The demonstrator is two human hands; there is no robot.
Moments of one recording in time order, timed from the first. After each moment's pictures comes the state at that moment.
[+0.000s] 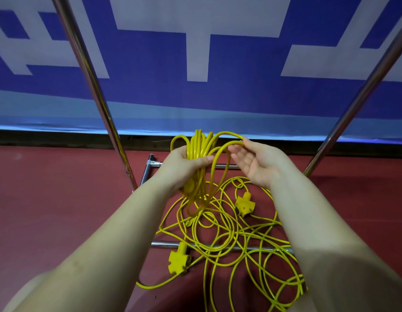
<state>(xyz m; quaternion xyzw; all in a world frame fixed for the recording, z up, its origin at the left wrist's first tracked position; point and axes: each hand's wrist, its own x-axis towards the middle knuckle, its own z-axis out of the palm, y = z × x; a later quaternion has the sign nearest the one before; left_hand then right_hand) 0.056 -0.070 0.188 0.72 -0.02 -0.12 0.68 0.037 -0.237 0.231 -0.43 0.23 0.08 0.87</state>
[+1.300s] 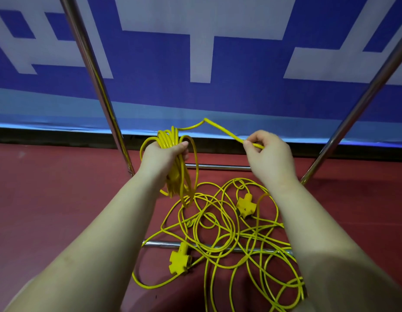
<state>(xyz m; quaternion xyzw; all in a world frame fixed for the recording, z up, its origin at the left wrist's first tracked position) 0.069 -0.042 0.195 0.69 0.12 -0.01 0.72 0.036 -0.247 0.217 -0.92 0.08 -0.23 0.32</state>
